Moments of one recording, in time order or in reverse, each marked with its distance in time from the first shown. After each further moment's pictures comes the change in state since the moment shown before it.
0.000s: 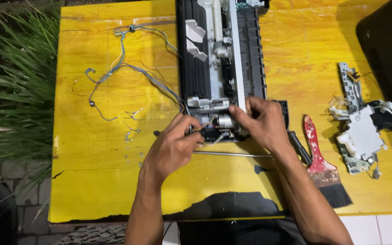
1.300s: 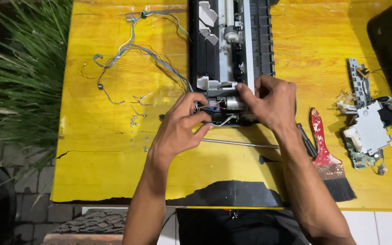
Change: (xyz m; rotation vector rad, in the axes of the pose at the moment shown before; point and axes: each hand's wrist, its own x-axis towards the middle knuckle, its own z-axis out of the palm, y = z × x) left_hand 0.004 -0.001 0.005 -0.026 0.164 -0.038; right_hand 0.018 -0.001 -0.001 -0.306 0.096 -0.061
